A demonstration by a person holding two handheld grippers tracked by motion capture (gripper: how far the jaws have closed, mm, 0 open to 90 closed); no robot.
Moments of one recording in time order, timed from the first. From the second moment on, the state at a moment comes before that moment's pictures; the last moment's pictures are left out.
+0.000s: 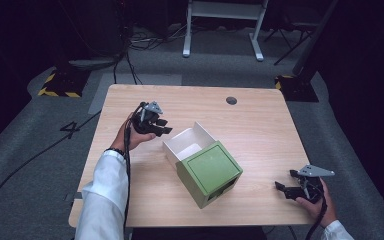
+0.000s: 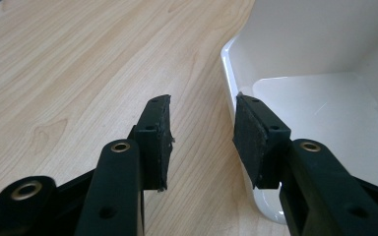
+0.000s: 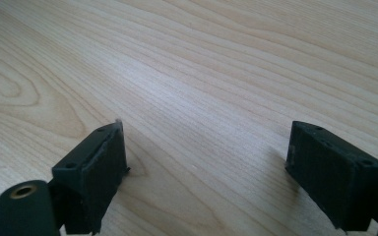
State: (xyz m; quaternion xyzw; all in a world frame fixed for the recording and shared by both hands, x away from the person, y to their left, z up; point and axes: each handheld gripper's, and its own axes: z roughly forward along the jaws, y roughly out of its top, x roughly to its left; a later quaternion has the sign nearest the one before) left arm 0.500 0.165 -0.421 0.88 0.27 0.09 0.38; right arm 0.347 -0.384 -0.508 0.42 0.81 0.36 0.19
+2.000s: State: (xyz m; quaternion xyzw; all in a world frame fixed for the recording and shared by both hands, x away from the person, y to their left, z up) left arm 0.380 0.226 -0.424 0.87 0.30 0.24 0.30; right arm 0.347 -0.384 -0.508 0.42 0.81 0.36 0.19
